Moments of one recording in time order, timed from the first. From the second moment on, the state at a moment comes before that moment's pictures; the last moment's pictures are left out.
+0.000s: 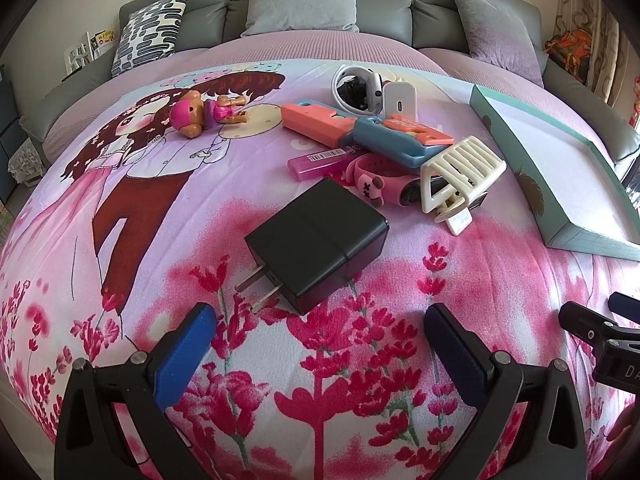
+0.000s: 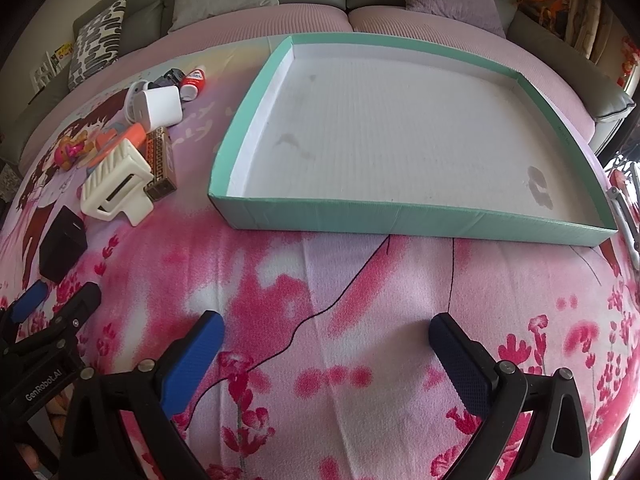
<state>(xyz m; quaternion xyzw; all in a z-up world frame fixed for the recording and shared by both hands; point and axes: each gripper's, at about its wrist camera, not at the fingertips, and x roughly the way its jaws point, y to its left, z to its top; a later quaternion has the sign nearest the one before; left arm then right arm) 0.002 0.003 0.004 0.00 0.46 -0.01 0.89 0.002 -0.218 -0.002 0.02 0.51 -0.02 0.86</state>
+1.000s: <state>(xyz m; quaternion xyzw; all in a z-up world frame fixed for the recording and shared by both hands) 0.014 0.000 0.000 0.01 0.47 -0.01 0.88 0.002 -0.216 -0.004 0.03 0.52 -0.02 0.86</state>
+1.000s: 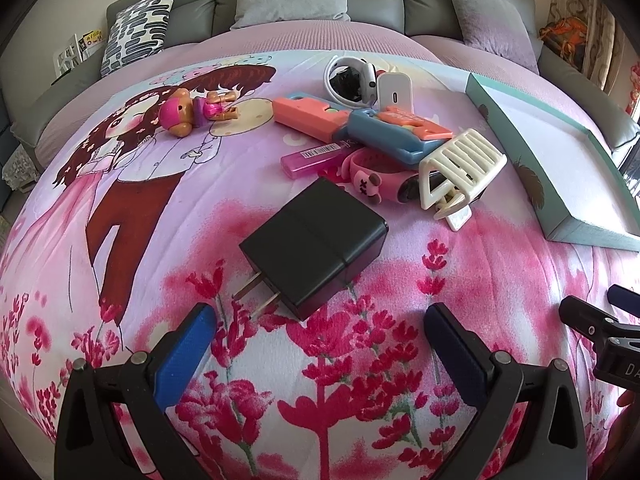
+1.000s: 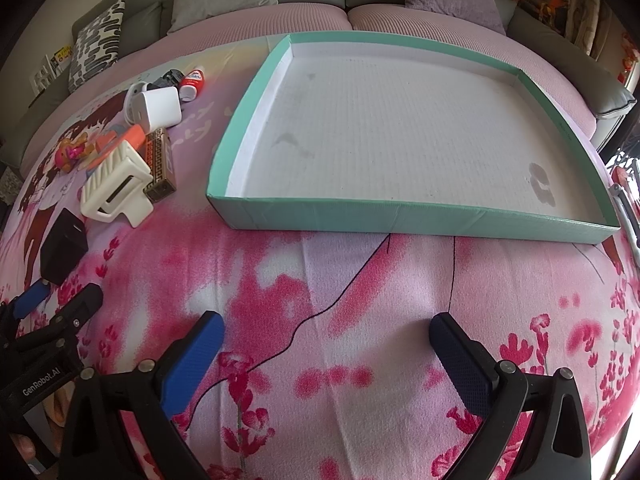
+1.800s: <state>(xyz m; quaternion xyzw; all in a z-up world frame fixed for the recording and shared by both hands) 0.011 -0.001 -0.001 0.01 0.47 -0.01 0.89 0.003 -0.217 -0.003 0.03 0.51 -0.02 0.86</state>
